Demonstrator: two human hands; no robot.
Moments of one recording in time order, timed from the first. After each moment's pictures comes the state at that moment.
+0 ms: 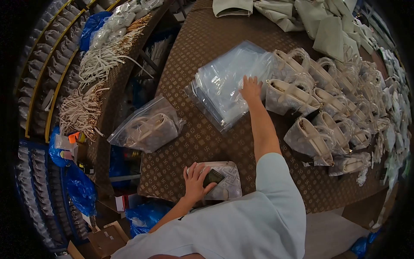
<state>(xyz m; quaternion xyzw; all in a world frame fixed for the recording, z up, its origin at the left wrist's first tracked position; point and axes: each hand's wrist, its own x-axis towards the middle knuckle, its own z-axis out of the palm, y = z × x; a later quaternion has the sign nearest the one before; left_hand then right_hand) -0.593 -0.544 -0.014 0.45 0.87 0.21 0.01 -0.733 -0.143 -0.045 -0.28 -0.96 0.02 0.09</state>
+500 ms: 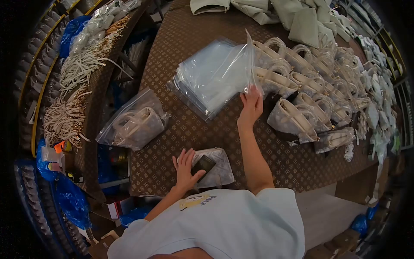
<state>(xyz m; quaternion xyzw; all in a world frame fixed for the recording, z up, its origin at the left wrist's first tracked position) -0.605 -0.545 0.001 0.42 0.84 0.32 0.09 -0.605 -0.251 0.028 -0.29 -0.37 0.67 0.57</state>
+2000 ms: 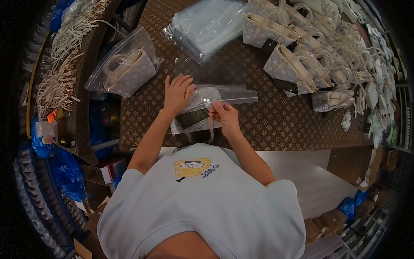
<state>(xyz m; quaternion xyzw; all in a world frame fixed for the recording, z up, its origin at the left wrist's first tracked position) -0.647 -0.503 -0.008 0.51 0.83 0.23 -0.02 -0.465 -0.407 0.008 -0.42 -0.38 0.82 0.12</state>
